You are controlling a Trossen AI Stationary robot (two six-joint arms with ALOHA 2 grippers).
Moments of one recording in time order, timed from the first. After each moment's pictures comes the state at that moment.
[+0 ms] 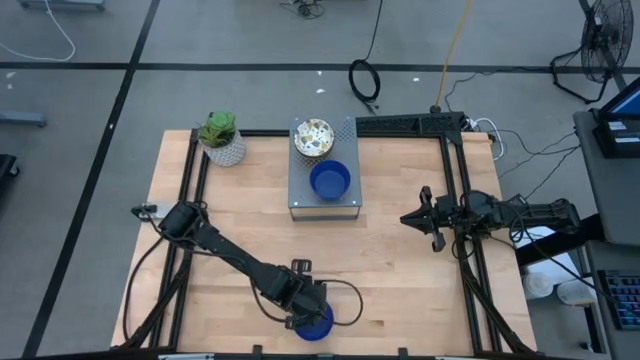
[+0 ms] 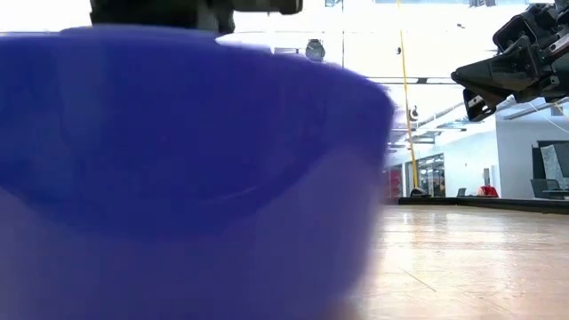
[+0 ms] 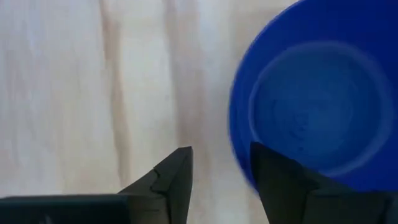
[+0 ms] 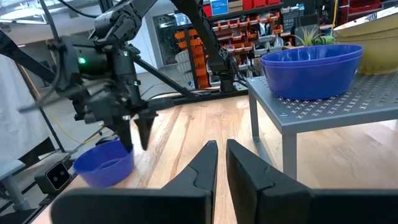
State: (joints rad) left arm -0.52 2.09 1.60 -0.78 -0.16 -0.39; right arm 0.05 0.04 0.02 0.04 -0.05 0.20
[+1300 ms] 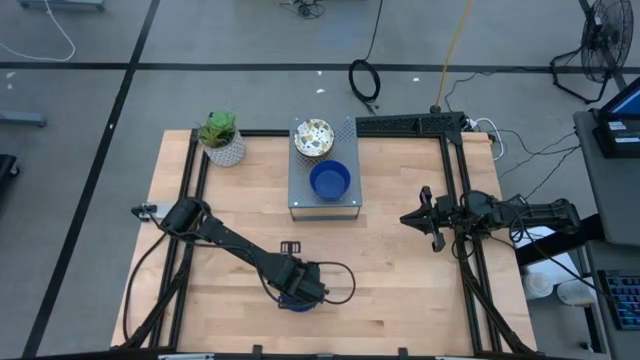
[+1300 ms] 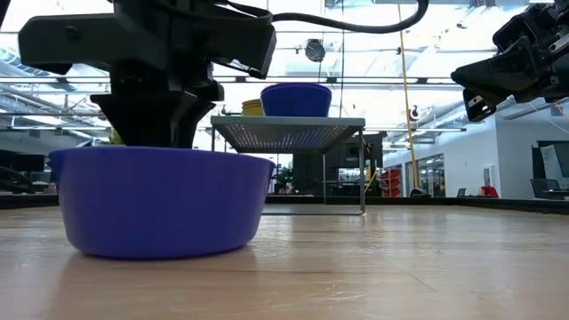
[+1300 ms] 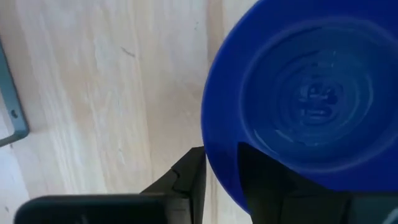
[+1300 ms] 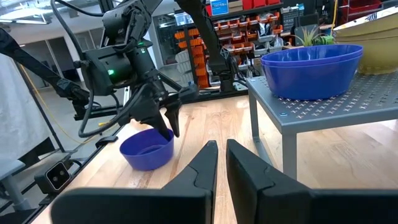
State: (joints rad) left arm -0.45 2.09 1.60 -1.10 -0.18 -0.42; right arm 0.05 0.04 0.02 0.03 -0.05 0.20
